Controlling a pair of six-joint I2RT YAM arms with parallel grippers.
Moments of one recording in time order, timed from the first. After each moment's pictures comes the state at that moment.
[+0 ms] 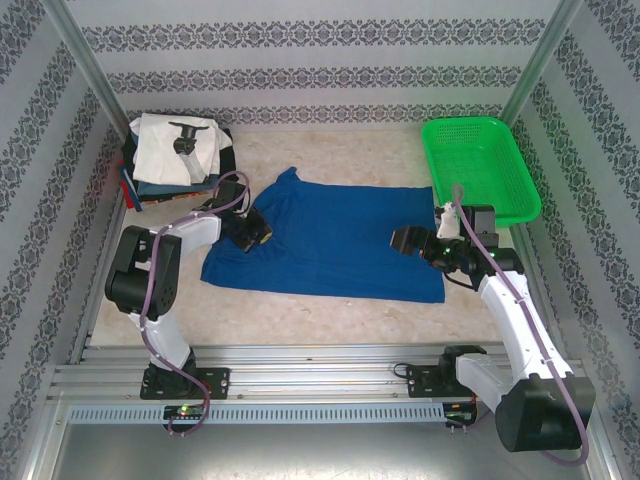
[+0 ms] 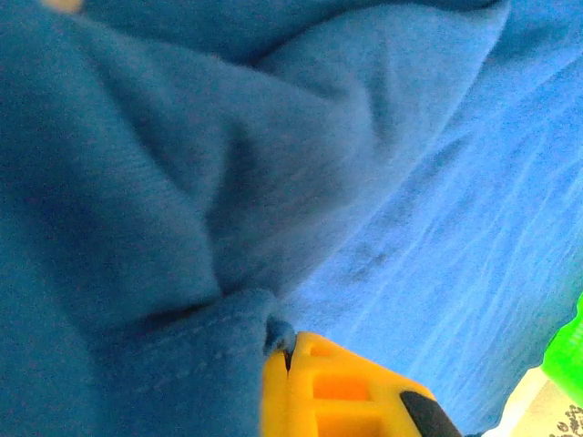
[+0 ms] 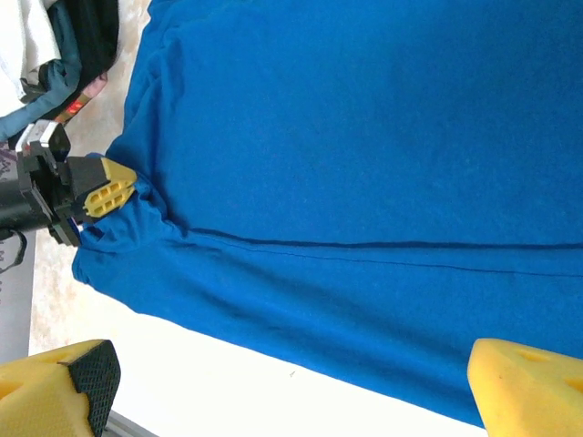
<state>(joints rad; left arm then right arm) -0.22 1.80 1.06 -0.30 0.38 -1.03 0.01 1.00 0.79 -0.67 -0.57 0.42</state>
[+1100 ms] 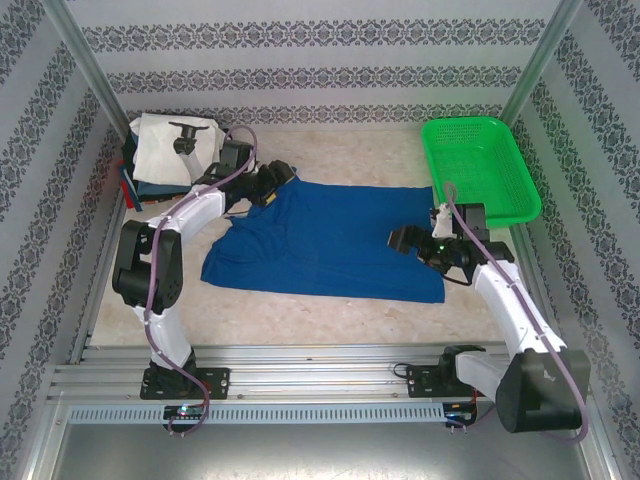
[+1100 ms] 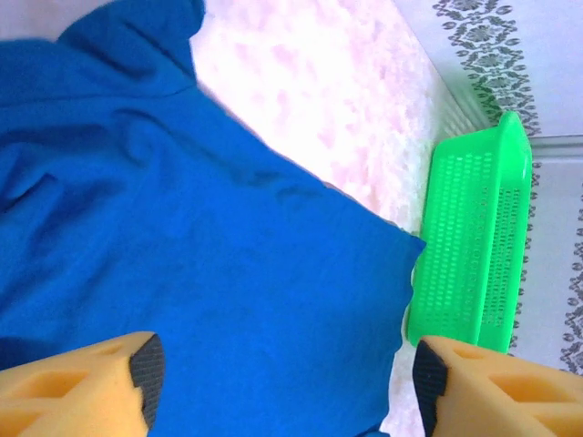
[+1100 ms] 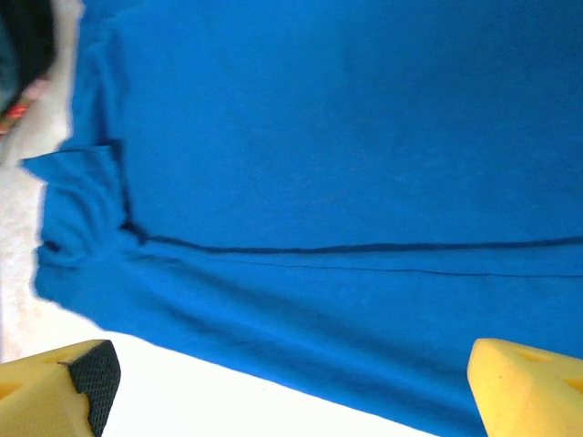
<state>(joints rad) -0.23 1.85 1.40 -0.26 0.43 -0.91 0.02 1.12 0.78 -0.63 -0.50 0.45</state>
